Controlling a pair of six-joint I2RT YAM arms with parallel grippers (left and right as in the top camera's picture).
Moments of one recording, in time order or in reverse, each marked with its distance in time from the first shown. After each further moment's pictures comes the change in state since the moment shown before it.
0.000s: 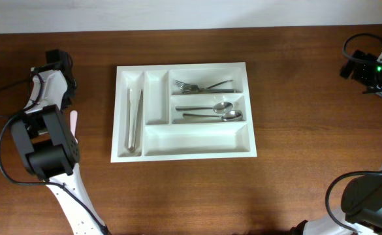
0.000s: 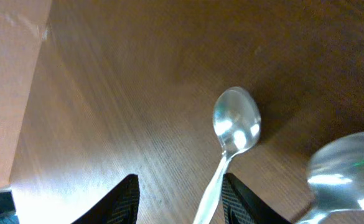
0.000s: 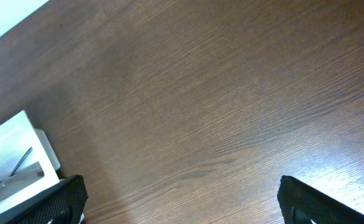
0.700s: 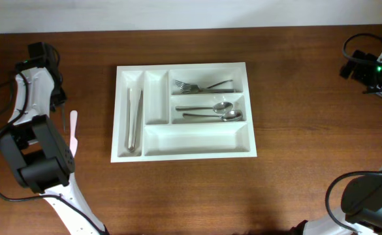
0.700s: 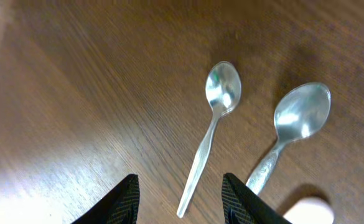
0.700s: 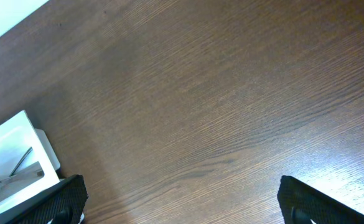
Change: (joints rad) left arm 0.035 -0.135 0.000 -0.106 0.207 -0.011; right arm 0.000 0.000 0.000 0.000 0.000 0.000
